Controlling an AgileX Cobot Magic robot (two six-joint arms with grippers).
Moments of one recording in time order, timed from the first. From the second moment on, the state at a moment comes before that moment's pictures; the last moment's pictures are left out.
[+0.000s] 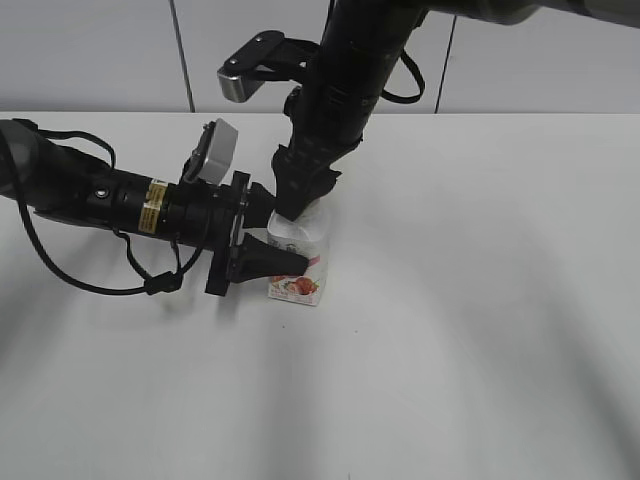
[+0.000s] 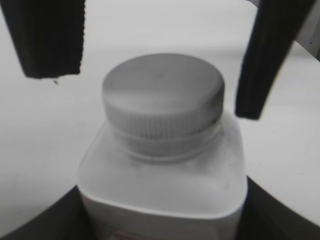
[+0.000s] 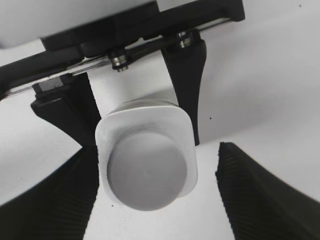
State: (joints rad) left arm -0.20 2.32 -1.28 1.69 -1.20 -0.70; right arm 0.59 2.19 -1.91 0.31 1.12 -0.80
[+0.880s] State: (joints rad) left arm -0.21 2.32 -1.28 1.69 -1.20 -0.70; right arm 0.59 2.21 -1.92 0.32 1.16 -0.81
